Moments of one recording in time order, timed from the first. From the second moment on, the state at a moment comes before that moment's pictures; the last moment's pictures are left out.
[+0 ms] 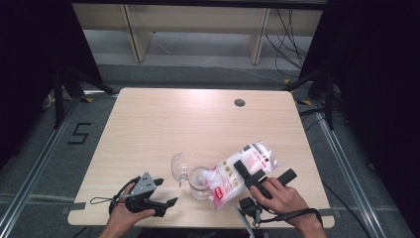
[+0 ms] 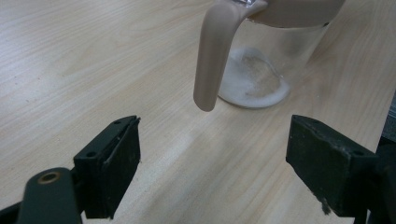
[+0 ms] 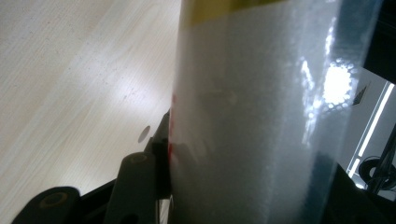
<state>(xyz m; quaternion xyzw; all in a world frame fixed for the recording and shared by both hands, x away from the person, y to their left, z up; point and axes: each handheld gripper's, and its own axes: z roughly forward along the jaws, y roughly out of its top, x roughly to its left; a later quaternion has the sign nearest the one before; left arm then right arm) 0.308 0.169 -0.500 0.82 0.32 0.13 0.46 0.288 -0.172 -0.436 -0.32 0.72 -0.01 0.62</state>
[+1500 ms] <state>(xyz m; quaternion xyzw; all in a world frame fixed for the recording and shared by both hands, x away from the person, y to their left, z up) 0.308 0.169 -0.500 0.82 0.32 0.13 0.46 0.288 -0.174 -0.435 -0.33 0.72 -0.01 0.62</state>
